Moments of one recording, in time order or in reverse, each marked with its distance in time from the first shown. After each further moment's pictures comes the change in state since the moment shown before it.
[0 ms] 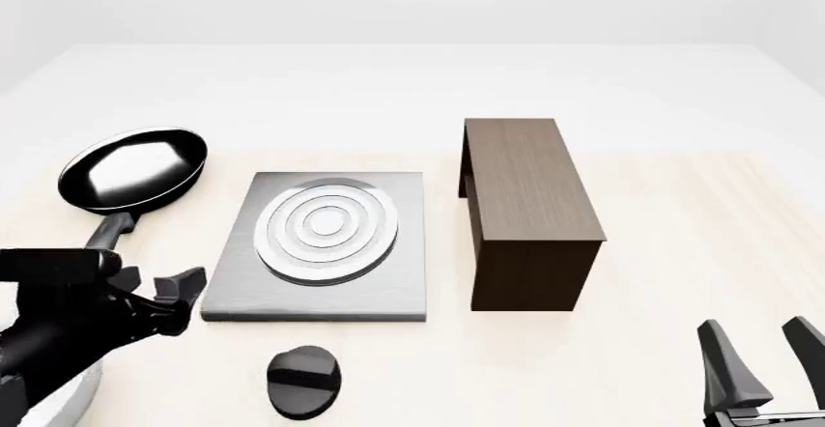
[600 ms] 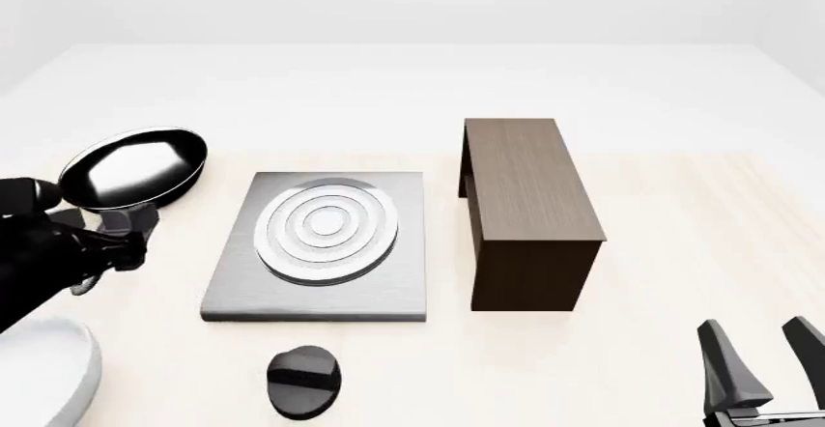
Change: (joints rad) left arm 0.142 0.025 -0.189 0.059 0.034; right arm 0.000 0.000 0.000 0.000 0.000
